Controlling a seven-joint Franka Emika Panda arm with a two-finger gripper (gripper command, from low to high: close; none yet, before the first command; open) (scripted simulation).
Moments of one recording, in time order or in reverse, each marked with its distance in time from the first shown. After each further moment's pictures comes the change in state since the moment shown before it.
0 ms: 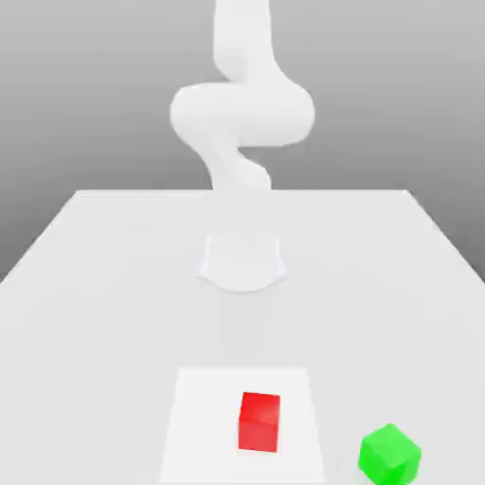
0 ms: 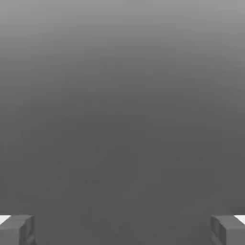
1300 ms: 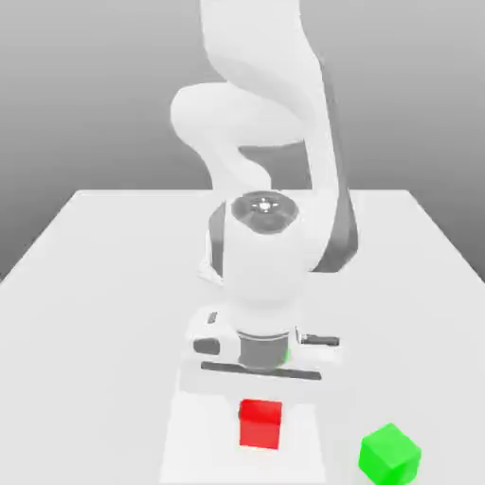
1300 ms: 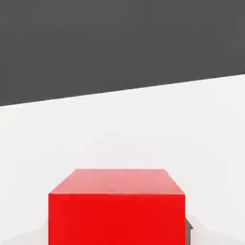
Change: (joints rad) arm -0.011 0.894 0.052 -0.286 -0.032 0.461 0.175
